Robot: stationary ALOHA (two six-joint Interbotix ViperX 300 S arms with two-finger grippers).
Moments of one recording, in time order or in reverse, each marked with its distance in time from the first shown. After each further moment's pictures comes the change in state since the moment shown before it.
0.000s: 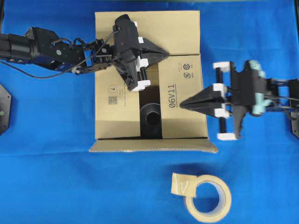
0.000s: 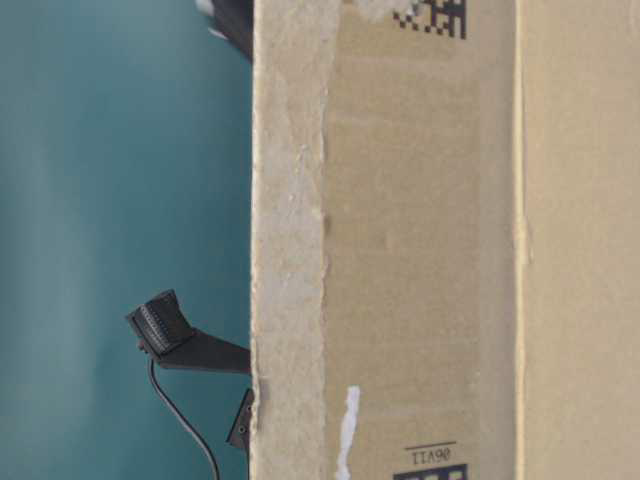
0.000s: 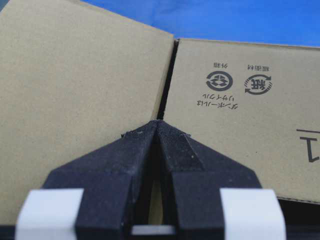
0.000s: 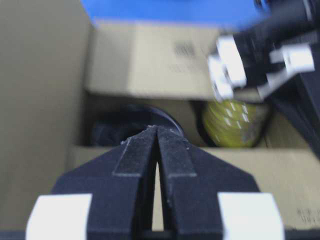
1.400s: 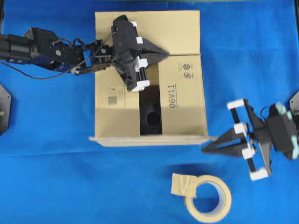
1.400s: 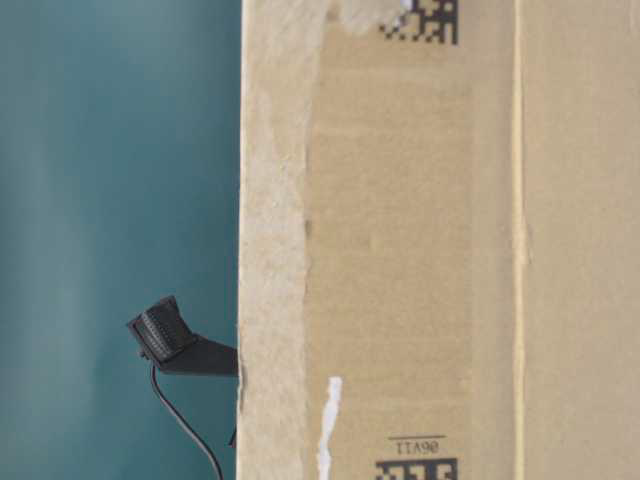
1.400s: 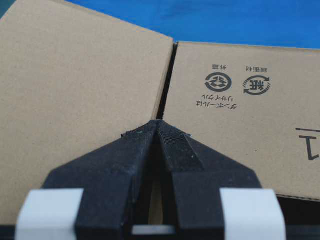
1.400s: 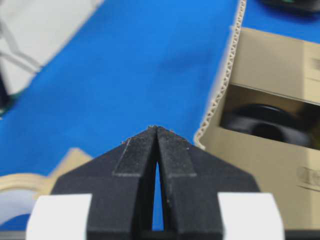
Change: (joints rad) left arm -0.002 0.000 0.008 0.000 0.000 0.000; right arm 0.207 -0.052 0.106 -0.011 -0.061 -0.006
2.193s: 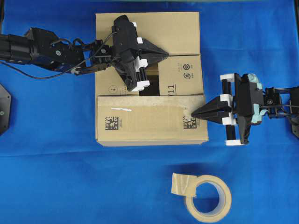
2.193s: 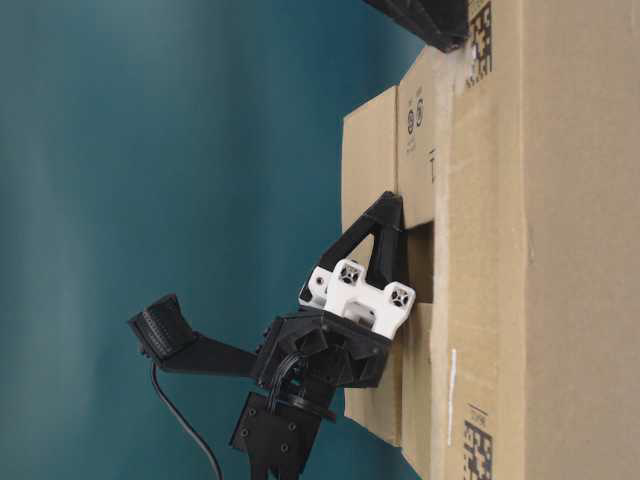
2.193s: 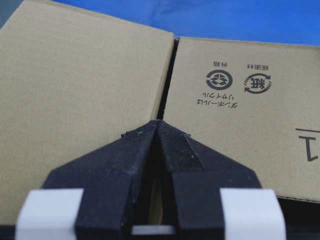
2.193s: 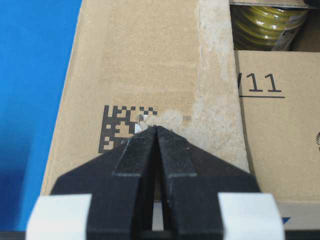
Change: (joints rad) left arm 0.000 0.000 0.000 0.000 -0.009 -0.005; right arm -0.206 0.147 0.008 0.028 0.049 0.012
